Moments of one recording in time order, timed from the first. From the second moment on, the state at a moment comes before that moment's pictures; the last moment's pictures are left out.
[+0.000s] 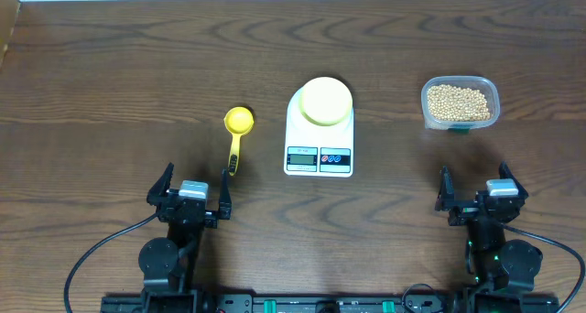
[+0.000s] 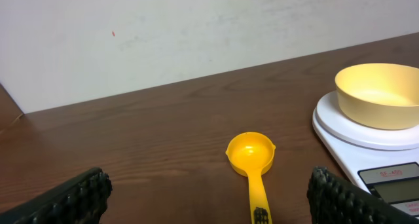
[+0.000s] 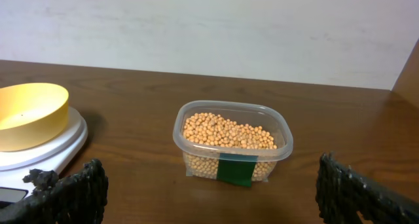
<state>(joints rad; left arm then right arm) 0.01 0.01 0.02 -0.10 0.12 0.19 -0.13 0.01 0.01 -0.06 -0.16 -0.06</state>
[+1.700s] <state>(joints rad) 0.01 0.01 0.02 -0.10 0.12 0.16 -0.13 0.01 0.01 -0.06 -0.16 -0.06</state>
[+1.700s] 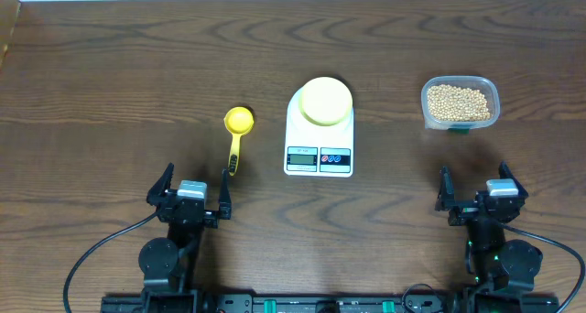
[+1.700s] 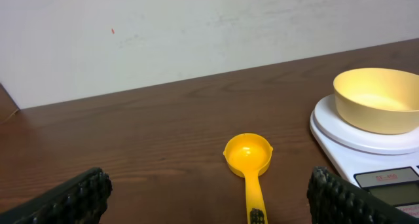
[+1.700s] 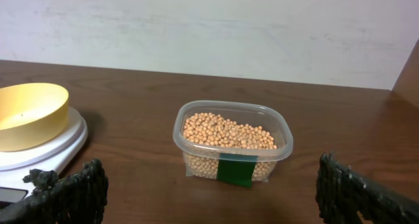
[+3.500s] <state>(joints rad) 0.01 1.54 1.10 -0.87 0.41 0.03 -0.13 0.01 0.01 -0.06 -0.16 -0.06</state>
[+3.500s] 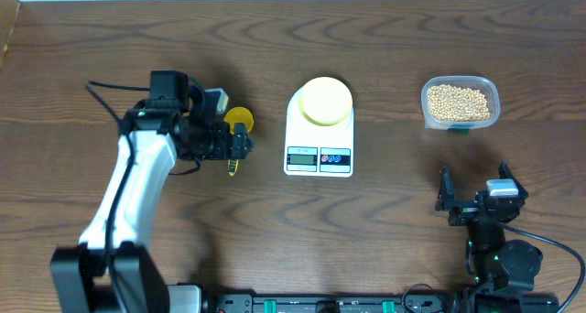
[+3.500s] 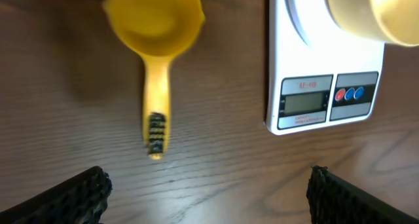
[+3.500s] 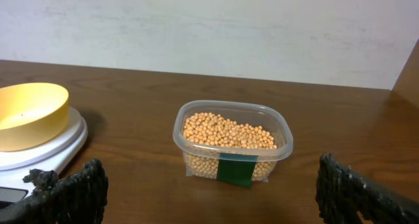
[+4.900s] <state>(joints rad) -0.11 1.83 1.10 -0.58 0.08 -0.11 -0.13 0.01 0.01 -0.06 -0.16 -0.06</state>
